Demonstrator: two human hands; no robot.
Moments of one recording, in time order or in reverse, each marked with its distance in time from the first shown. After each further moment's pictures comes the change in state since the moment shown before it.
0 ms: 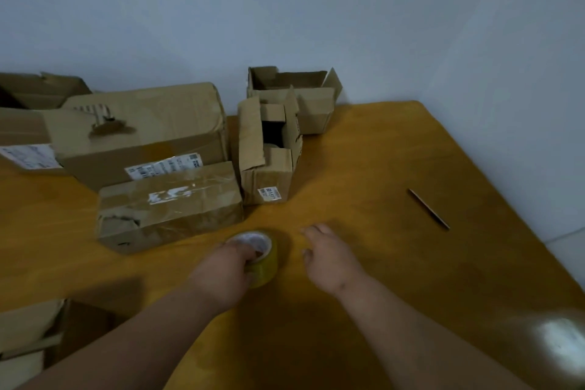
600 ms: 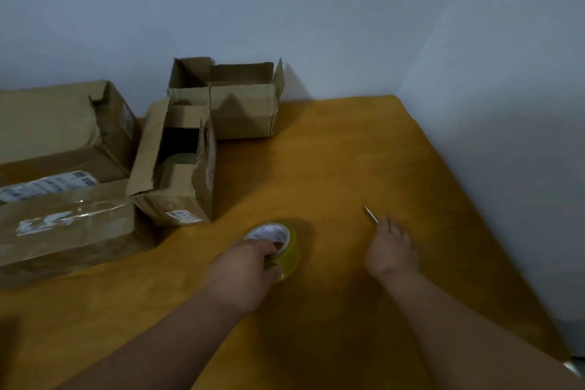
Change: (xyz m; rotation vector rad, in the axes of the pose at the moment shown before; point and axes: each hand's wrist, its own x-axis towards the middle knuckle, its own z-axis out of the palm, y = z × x) left_hand 0.107 0.164 0.041 -0.132 0.058 -0.063; right_hand 0.051 0.230 -0.097 -0.201 0.063 0.565
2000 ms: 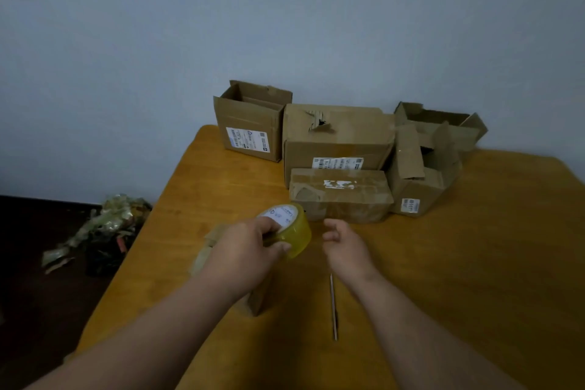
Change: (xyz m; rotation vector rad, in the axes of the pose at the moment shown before) left_hand -0.302 -0.299 -0.184 -0.266 0.439 -0.195; right_hand -0.361 -0.367 0.079 0.715 -0.251 -0.506
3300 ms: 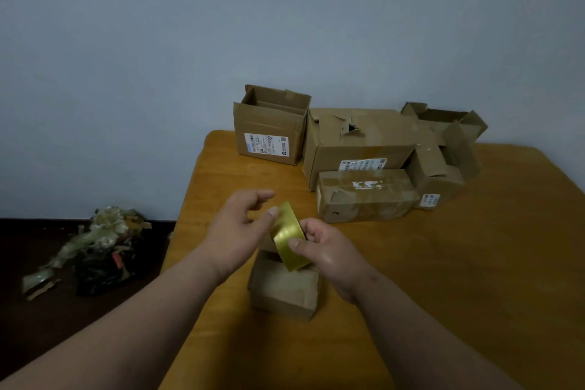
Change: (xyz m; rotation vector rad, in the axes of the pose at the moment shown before) left_hand 0.036 -0.089 -0.098 -0.398 -0.003 0.195; right_hand -0.048 -0.103 0.100 0.327 -0.288 -0.136
